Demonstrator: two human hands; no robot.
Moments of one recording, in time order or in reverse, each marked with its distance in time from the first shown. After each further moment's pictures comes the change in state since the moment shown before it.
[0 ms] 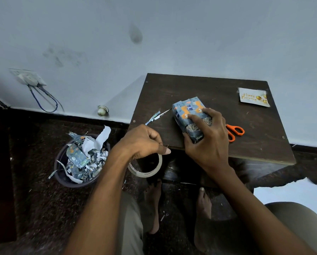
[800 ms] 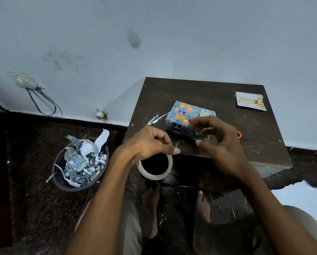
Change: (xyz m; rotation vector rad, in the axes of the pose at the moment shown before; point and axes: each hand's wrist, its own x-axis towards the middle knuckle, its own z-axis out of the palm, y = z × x) left_hand -0.006 0.019 0.003 -0.231 -0.136 0.142; right_hand 0.016 -0.005 -0.055 0.625 -0.290 0.015
